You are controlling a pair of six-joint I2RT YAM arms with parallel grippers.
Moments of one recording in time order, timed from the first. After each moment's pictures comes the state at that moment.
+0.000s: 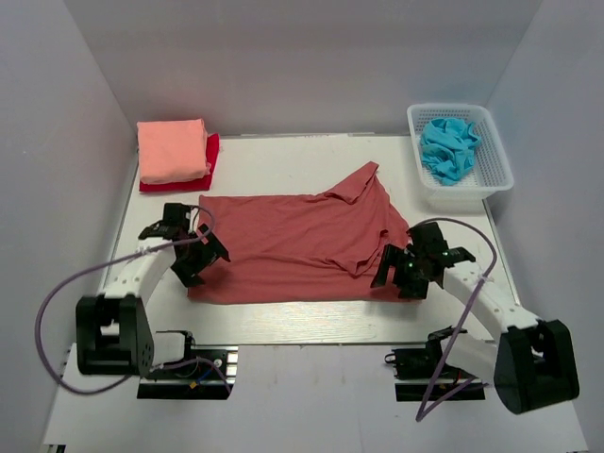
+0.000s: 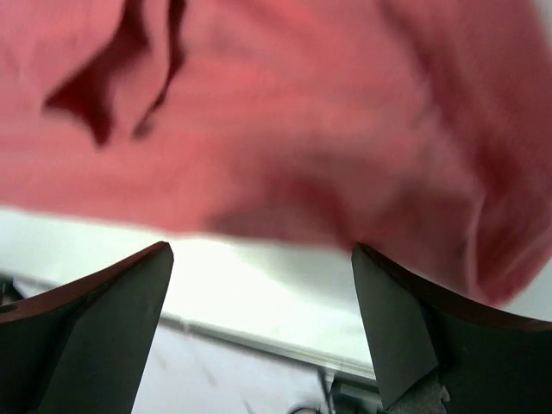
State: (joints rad) left arm -0.02 1.32 0.75 -0.70 0.14 -0.70; right arm 0.28 1.11 0.56 -0.62 -0.24 0.52
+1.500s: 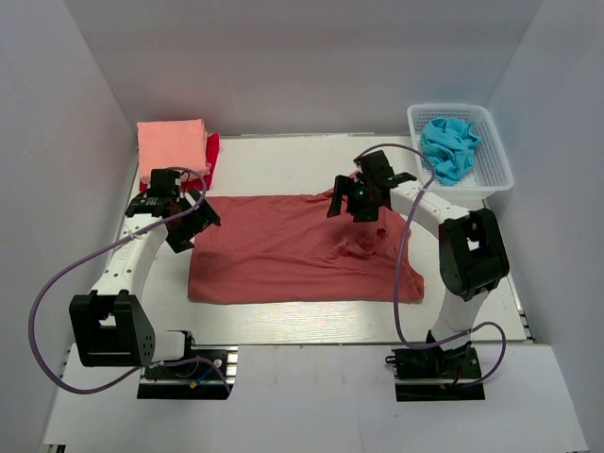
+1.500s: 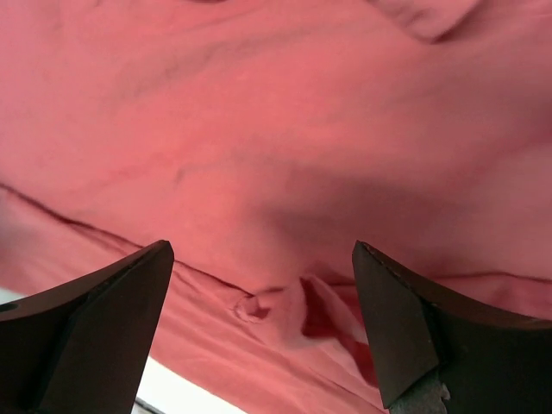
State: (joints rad) left arm -0.01 1.32 1.07 -0.80 0.06 -0.66; right arm 0.43 1.82 1.29 -0.44 -0.27 0.47
